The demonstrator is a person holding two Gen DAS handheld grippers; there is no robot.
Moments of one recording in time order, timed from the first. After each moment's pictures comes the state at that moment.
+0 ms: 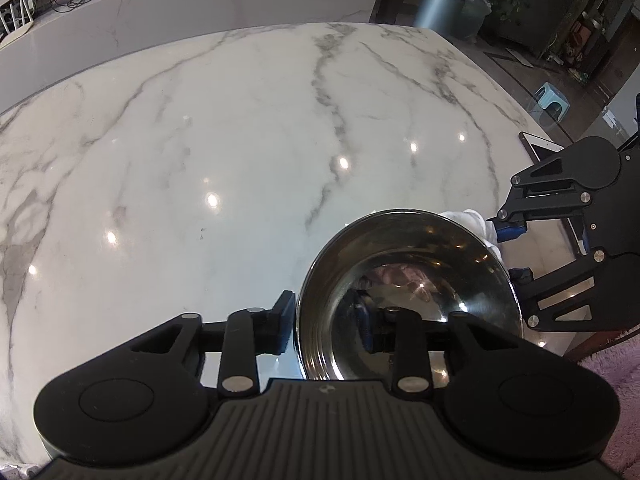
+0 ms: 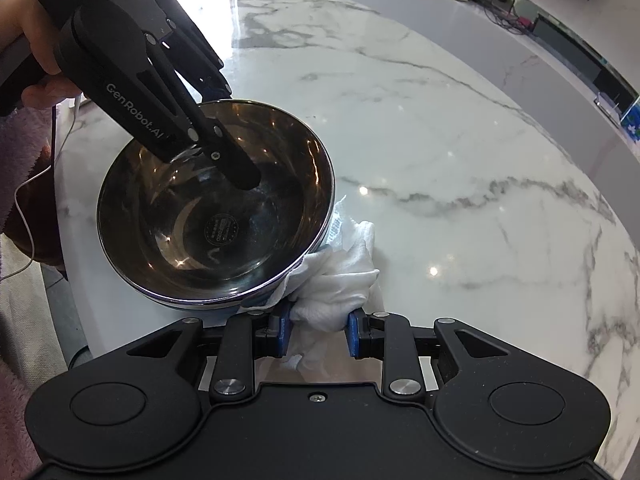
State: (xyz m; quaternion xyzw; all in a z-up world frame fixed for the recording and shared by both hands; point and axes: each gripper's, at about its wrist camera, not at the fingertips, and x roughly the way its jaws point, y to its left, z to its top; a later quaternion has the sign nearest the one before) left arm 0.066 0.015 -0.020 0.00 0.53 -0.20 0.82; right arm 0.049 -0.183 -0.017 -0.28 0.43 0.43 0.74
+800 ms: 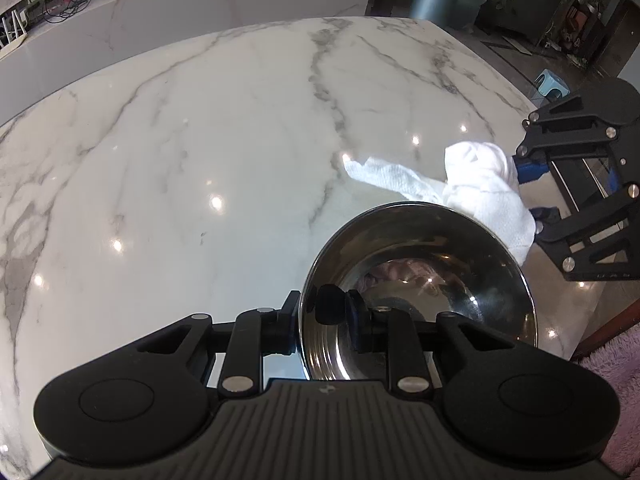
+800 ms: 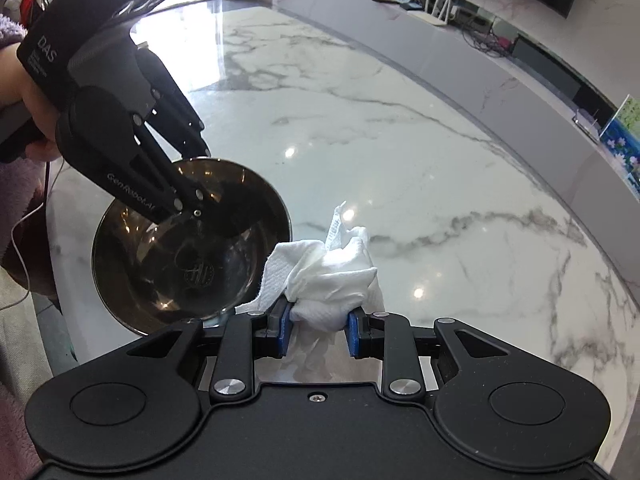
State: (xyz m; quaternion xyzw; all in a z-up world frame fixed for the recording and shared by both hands) left arm 0.069 0.011 -0.024 0.03 0.52 -0.20 0.83; right arm 0.067 -0.191 0.015 -0.27 0.39 0.42 0.77
